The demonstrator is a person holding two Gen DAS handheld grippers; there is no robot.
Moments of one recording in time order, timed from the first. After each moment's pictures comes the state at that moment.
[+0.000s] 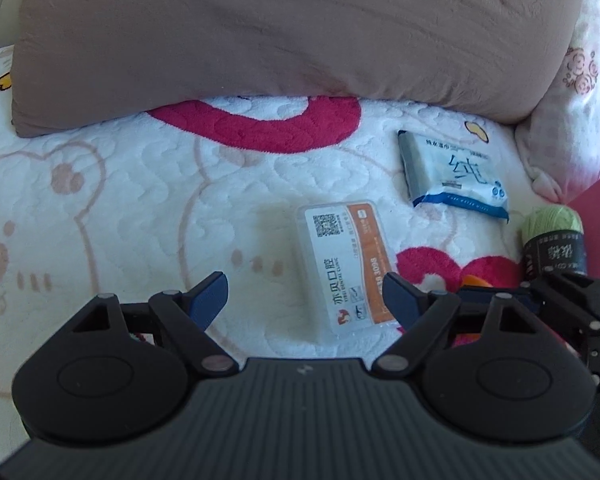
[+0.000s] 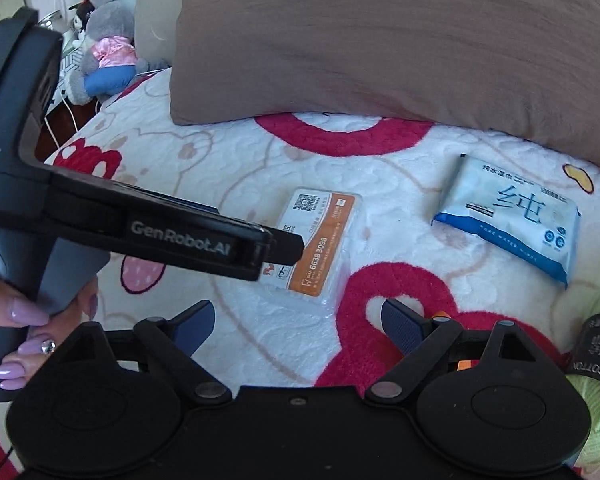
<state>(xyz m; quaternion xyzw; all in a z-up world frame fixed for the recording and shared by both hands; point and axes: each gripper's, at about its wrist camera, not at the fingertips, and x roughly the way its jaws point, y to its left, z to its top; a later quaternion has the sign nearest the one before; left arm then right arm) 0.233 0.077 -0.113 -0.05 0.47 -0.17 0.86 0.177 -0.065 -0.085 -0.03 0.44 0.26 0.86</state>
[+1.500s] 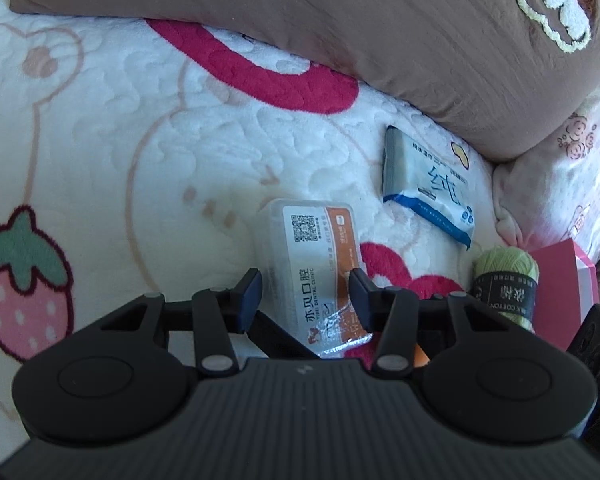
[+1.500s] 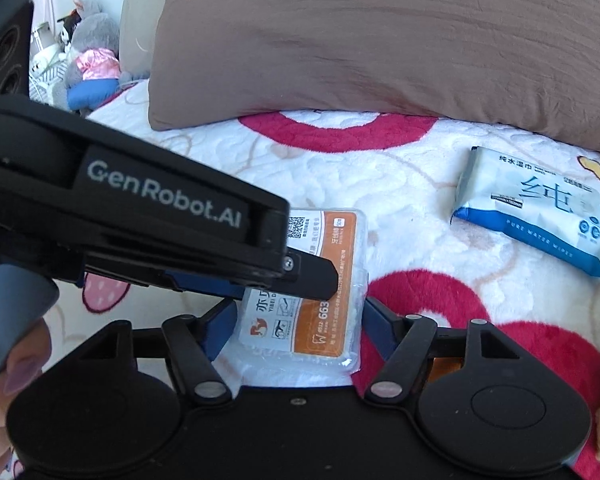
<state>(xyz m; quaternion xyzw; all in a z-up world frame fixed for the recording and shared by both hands) 0.225 0.080 -0.140 -0.22 0.50 -0.17 0.82 0.192 -0.053 -0.122 -0.02 0.41 0.23 0.88</state>
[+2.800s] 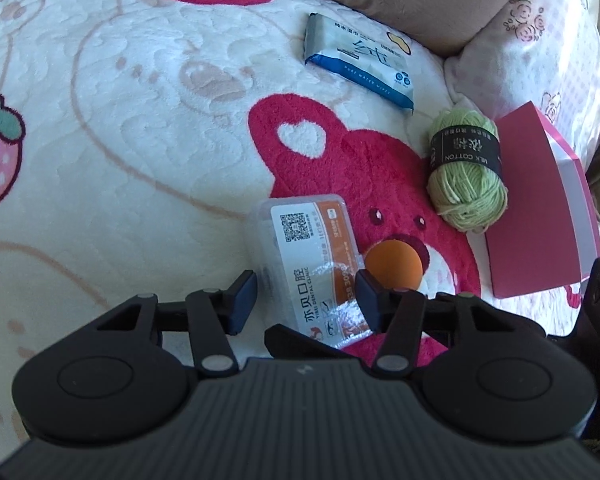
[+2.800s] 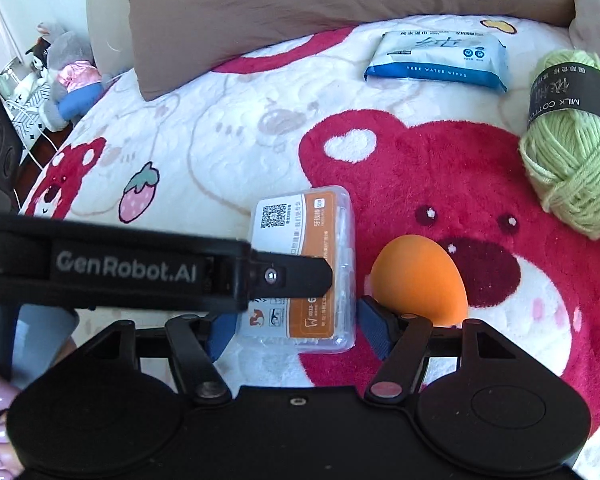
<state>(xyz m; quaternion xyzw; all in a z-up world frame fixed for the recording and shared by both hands) 0.135 0.029 -0.144 -0.15 0.53 -0.22 0.81 0.103 -0.129 -0.122 0.08 0.48 0.21 0.85</state>
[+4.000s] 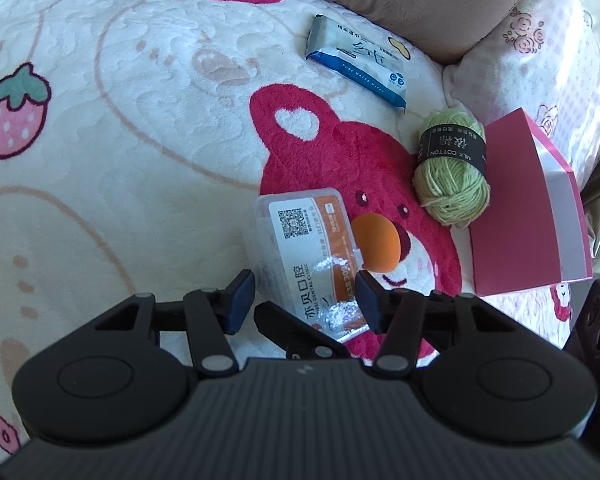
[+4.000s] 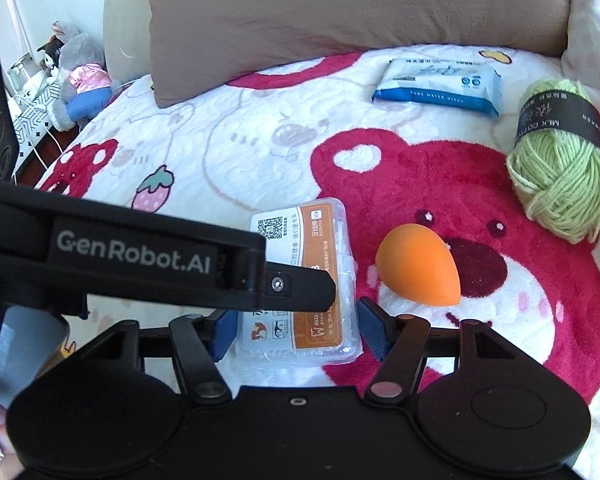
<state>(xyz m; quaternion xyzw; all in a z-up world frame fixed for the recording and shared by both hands) 0.105 0.032 -0.128 -0.18 0.53 -0.20 0.80 0.082 -0.125 -0.108 0.06 0.45 0.21 0.87</state>
